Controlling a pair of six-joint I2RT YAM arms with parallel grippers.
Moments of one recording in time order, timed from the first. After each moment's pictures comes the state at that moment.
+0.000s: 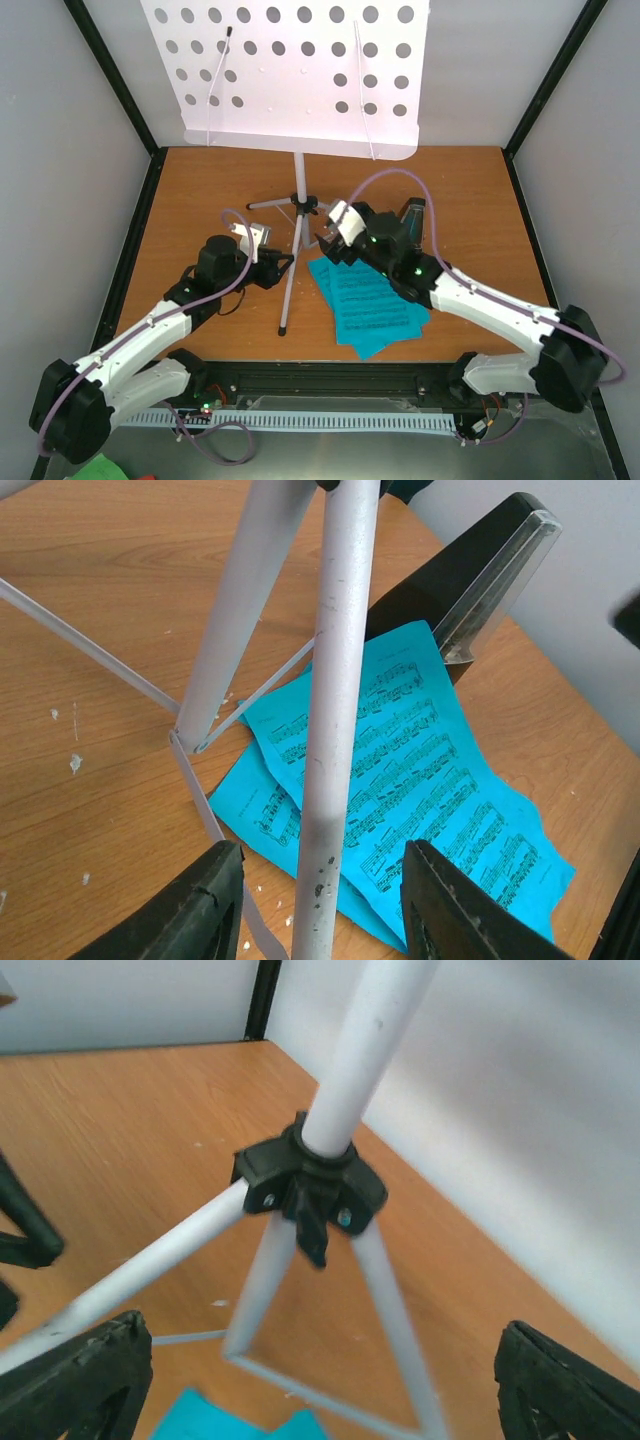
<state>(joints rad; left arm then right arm) -0.52 0.94 0.51 -0.01 0.30 -0.35 0.83 1.29 0.92 0.06 0.12 -0.38</state>
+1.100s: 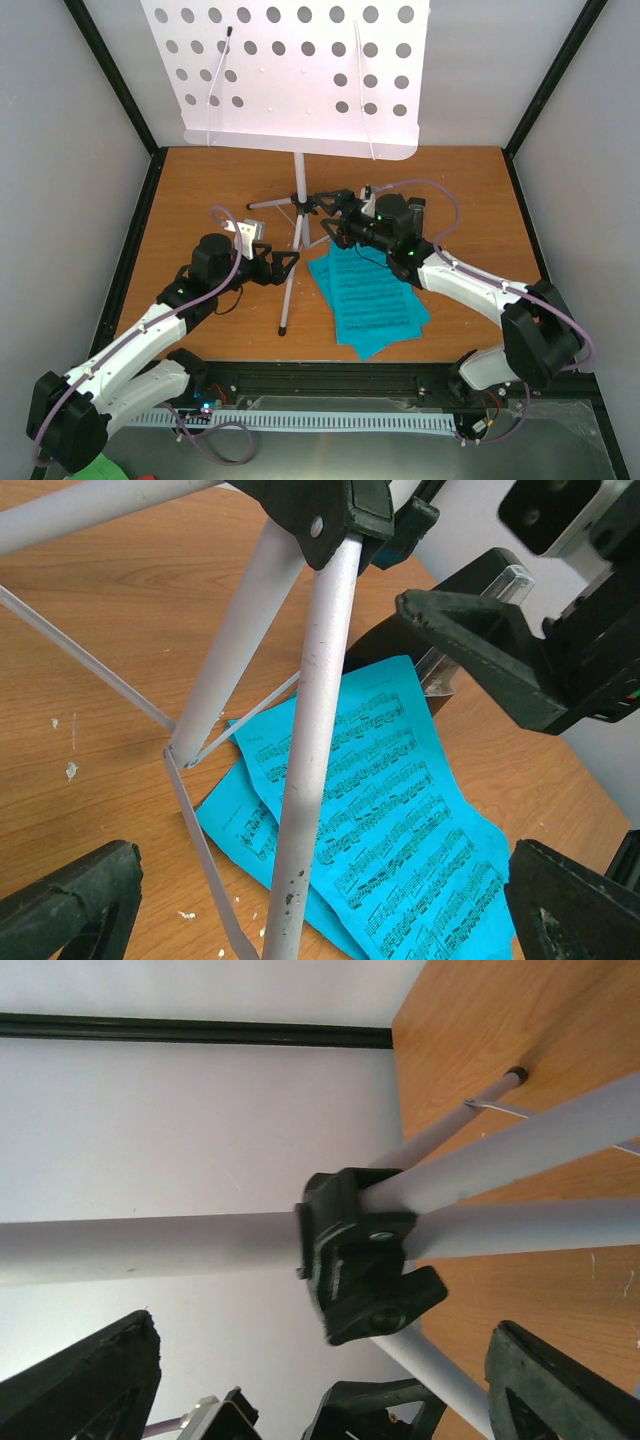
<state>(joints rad) -0.52 0.88 0.55 -0.07 0.28 -0.43 0.66 1.41 0.88 0.37 -0.31 1.44</state>
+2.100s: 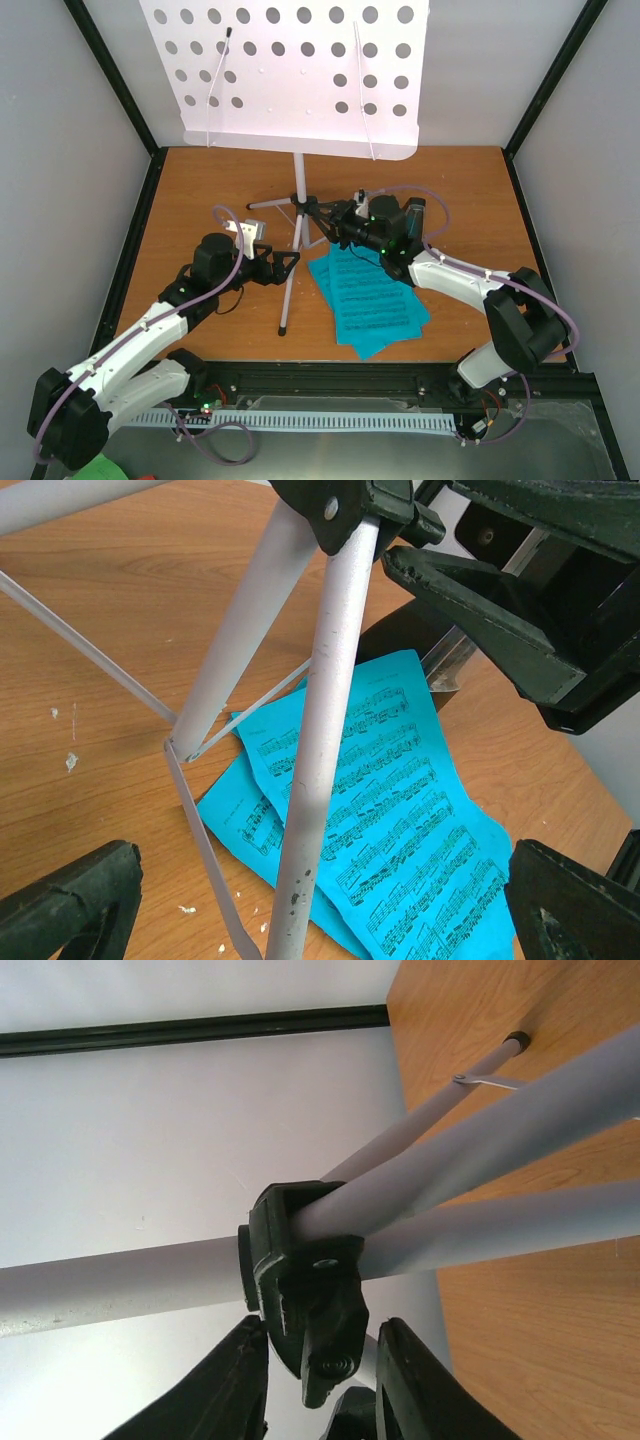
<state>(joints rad) -0.52 0.90 0.55 -0.07 0.28 -0.44 0.66 1.51 0.88 0.47 -0.35 1.57</state>
